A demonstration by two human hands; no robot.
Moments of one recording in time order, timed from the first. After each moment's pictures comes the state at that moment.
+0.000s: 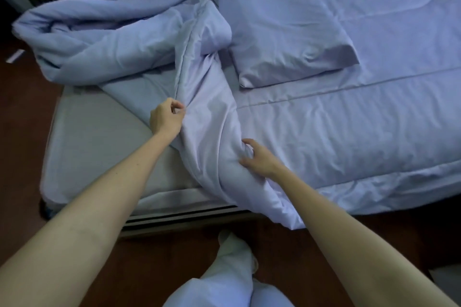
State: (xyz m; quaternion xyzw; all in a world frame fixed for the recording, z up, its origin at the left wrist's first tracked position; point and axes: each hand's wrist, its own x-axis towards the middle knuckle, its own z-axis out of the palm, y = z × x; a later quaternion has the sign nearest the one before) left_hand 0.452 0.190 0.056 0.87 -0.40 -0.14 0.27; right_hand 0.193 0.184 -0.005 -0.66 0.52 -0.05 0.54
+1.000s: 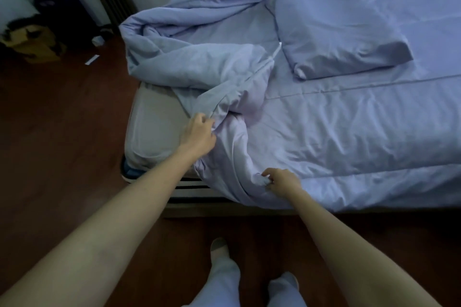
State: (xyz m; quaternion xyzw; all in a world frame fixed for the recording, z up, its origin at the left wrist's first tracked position) left_hand 0.489 0.379 0.080 0.83 -0.56 -0.06 0.03; right_hand 0.249 0.346 -0.027 -0.80 0.48 0.12 0.33
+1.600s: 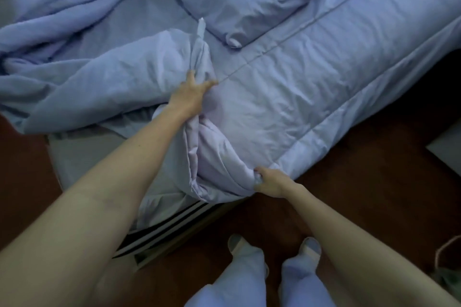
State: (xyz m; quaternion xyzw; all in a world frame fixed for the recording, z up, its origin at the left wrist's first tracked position) left_hand 0.503 0.209 0.070 0.60 -0.79 -0.10 -0.05; right_hand 0.296 0.383 -0.063 -0.63 0.63 0.08 0.46
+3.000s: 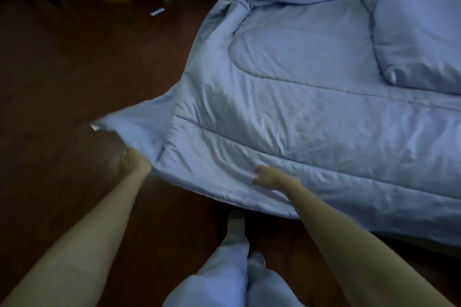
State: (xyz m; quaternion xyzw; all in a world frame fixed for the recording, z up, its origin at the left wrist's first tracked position) left_hand 0.685 0.731 0.001 0.98 -0.07 -0.12 0.10; right_hand 0.414 0.496 -0.029 -0.83 0.34 0.27 0.36
